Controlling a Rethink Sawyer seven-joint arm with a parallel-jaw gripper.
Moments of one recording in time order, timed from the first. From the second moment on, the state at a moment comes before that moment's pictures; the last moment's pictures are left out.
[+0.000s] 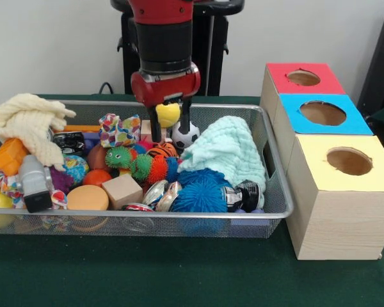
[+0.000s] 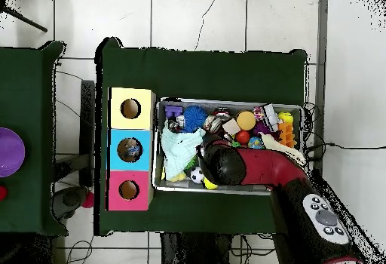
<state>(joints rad) -0.58 -0.70 0.30 1.83 -0.36 0.35 1.11</state>
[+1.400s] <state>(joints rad) -0.52 -0.71 0.15 1.63 -0.79 0.28 1.11</state>
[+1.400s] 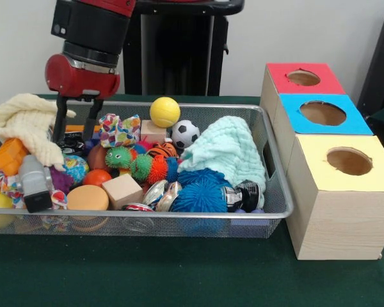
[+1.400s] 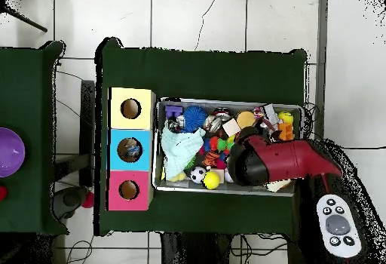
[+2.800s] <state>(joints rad) -0.57 -0.65 0.10 1.51 -0.93 0.26 1.11</state>
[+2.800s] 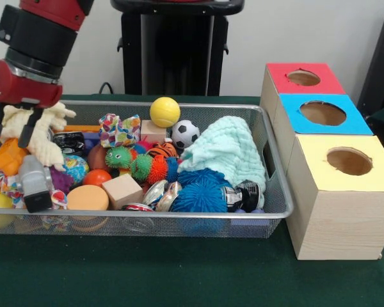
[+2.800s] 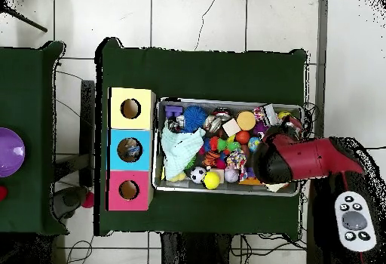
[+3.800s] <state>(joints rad) -0.88 -0.59 0.27 1.54 -0.56 0.41 1.11</state>
